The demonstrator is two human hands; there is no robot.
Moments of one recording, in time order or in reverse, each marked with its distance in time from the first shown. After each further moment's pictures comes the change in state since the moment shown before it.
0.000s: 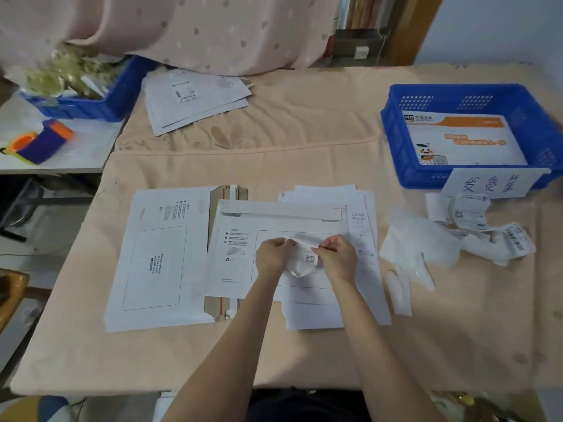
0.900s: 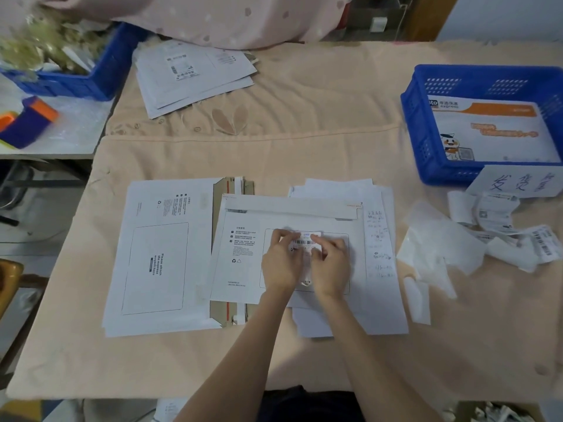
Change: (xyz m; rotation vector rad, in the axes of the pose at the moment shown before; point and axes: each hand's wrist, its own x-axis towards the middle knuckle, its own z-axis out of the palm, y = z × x) left_hand 0.021 -0.028 0.003 0.376 0.092 0.327; right_hand 0.006 0.029 0.055 -0.297 0.113 -0.232
